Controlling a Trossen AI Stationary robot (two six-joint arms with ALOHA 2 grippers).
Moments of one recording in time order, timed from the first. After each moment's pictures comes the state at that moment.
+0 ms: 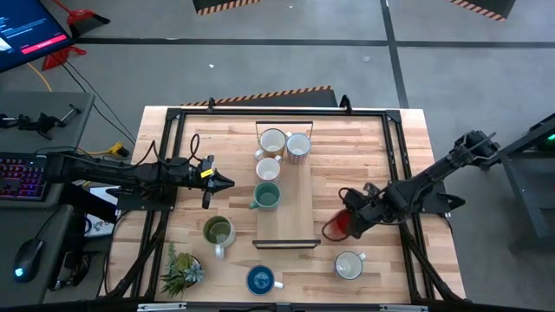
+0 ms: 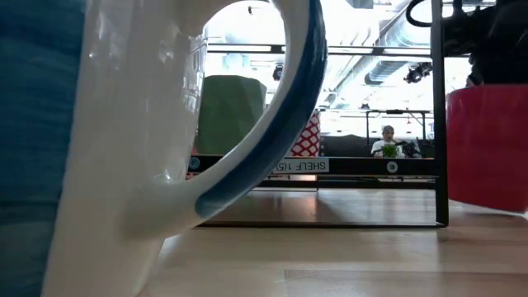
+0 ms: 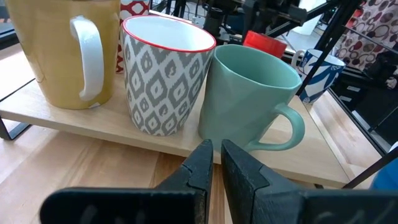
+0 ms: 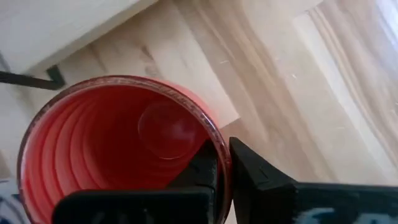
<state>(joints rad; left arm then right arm) 0.04 0.67 0.10 0.30 0.03 -0.23 0.52 1.24 0.79 -0.85 0.29 1.00</state>
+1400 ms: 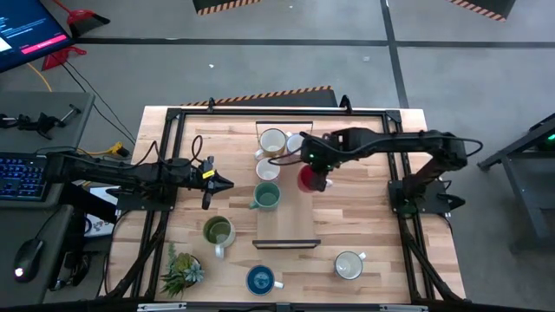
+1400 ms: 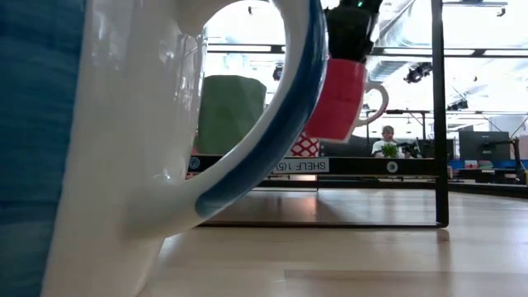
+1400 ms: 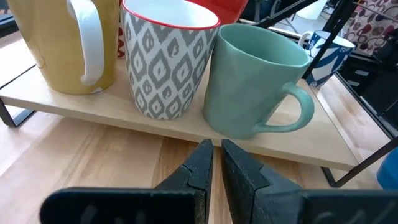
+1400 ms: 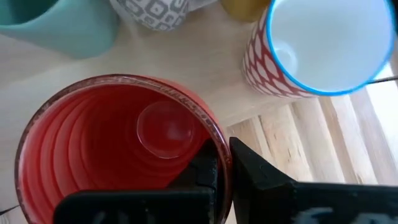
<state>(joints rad) 0.04 0.67 0.10 0.25 0.03 -0.21 -0.09 1.60 1.42 -1.02 0.11 0.20</state>
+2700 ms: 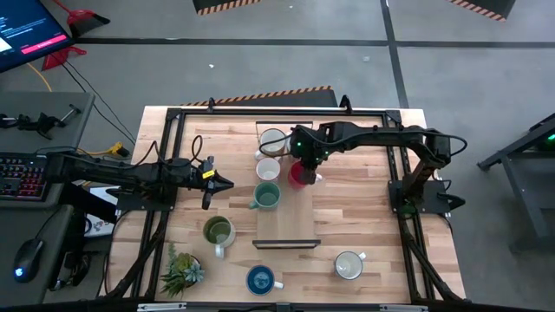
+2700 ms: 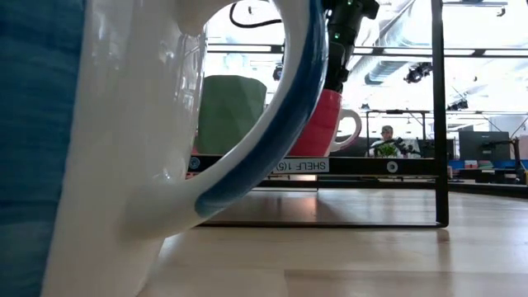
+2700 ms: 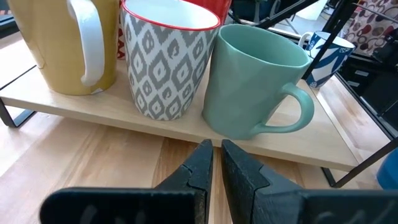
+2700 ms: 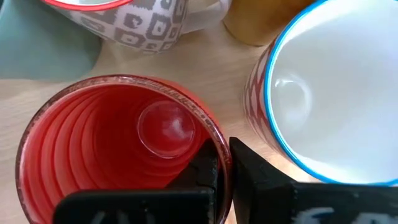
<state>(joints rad) 0.04 0.67 0.10 0.25 0.03 -0.21 -0.20 1.72 1.43 -0.88 -0.01 0.06</state>
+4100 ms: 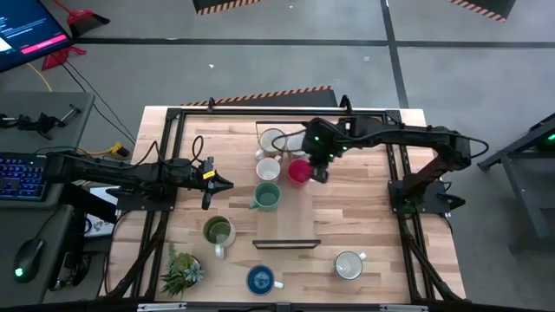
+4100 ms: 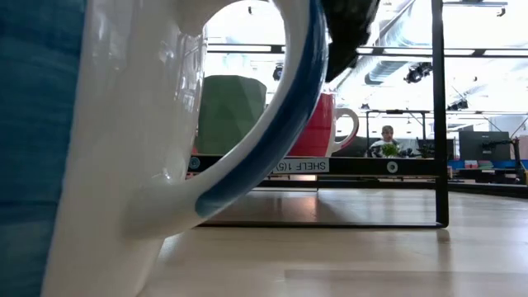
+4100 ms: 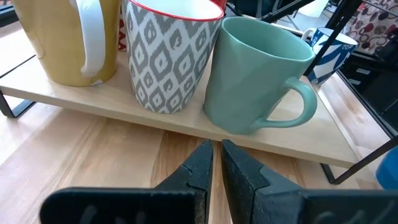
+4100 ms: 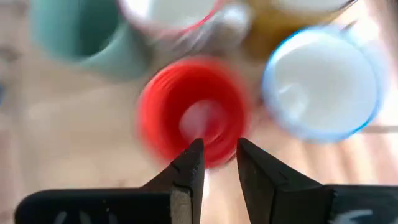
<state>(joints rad) 0.04 0.67 0.10 0.23 0.03 -0.23 -0.17 1.54 1.43 -0.97 -0.09 0.05</state>
